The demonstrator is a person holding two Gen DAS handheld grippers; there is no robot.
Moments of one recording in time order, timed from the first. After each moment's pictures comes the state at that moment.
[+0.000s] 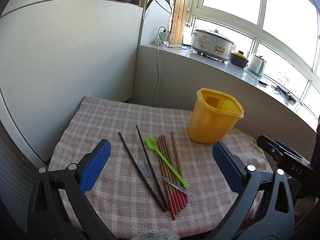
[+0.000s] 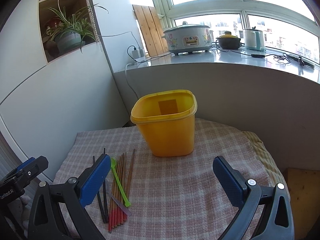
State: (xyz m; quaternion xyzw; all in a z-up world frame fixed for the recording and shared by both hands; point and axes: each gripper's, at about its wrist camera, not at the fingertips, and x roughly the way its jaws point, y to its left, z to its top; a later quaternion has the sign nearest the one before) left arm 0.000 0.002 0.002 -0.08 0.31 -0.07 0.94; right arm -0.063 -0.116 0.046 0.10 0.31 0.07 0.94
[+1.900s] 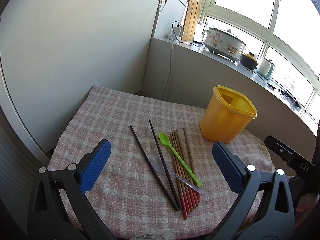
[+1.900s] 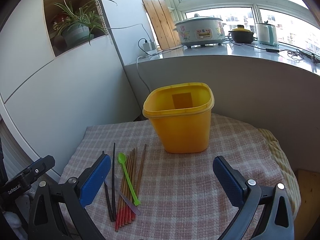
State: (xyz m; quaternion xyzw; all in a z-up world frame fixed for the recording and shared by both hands) left arm 0.008 0.030 -0.022 -0.10 0.34 -0.04 0.93; right arm -0.043 -0.107 0.031 0.11 0.33 0.11 0.93
